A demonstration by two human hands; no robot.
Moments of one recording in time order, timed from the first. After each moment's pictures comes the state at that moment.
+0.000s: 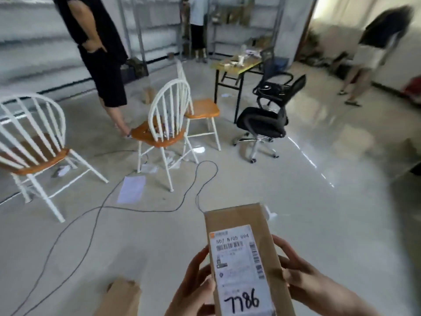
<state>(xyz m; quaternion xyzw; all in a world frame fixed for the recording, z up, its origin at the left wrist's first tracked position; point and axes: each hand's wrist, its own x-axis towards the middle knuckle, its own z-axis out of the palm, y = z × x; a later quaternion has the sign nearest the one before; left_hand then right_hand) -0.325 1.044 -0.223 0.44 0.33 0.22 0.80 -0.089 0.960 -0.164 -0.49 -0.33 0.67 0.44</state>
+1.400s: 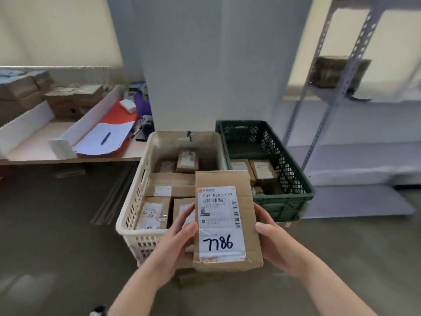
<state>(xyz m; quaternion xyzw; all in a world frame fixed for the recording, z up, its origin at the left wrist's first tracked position) 0.023 0.137 -0.143 0.52 -0.24 -0.56 0.60 -0.174 -0.002 -0.144 -0.49 0.26 -0.14 0.82</state>
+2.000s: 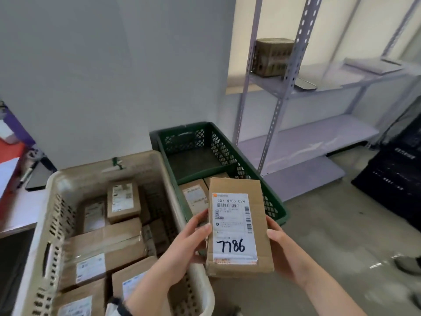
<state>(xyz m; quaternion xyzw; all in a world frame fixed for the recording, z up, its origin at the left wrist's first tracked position) 0.058 -0.151 -0.175 0.52 -0.33 -0.67 0.41 -0.171 -0.187 -0.180 -0.36 0.42 -0.31 0.77</state>
